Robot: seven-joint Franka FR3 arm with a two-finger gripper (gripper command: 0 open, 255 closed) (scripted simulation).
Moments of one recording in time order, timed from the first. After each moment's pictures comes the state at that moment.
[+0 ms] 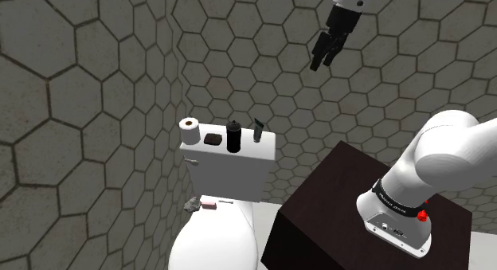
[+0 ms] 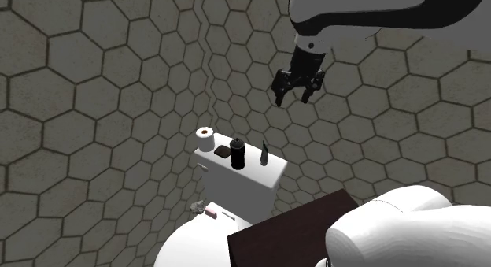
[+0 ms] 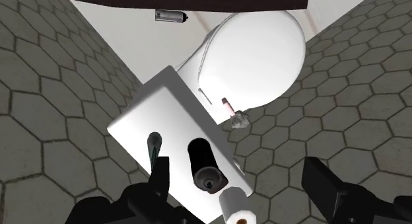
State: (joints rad) arm 0.03 -0.69 -0.12 -2.42 0.07 1.83 -0.08
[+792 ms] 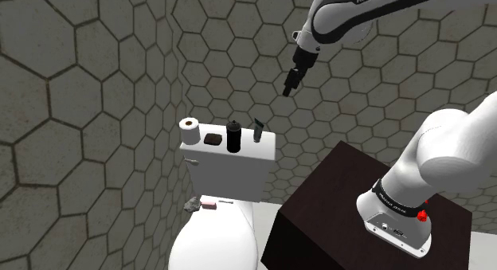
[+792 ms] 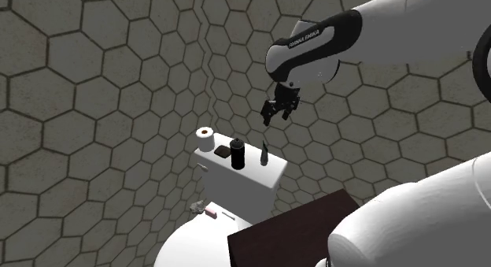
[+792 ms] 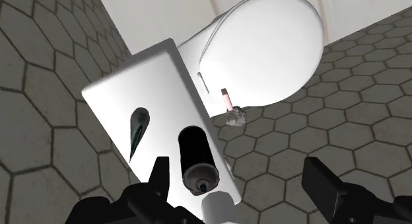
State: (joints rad) arm 0.11 -0.34 -0.22 -2.48 0.12 2.25 -0.38
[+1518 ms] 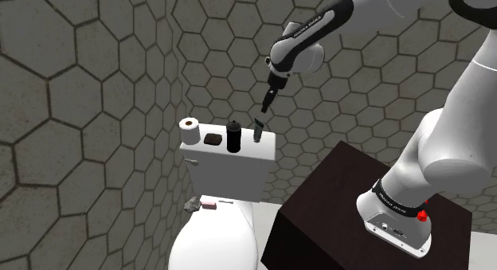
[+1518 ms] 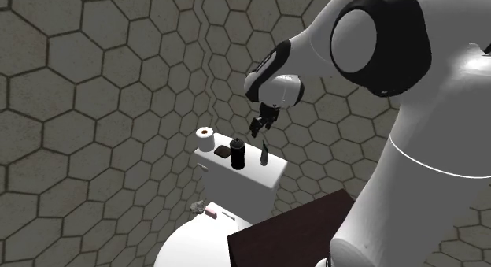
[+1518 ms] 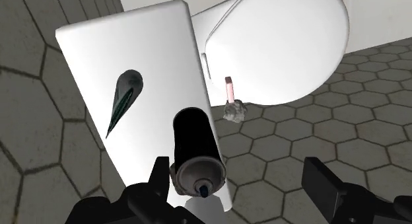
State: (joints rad) arm 0.18 0.11 -0.25 -2.33 0.37 2.52 -0.76
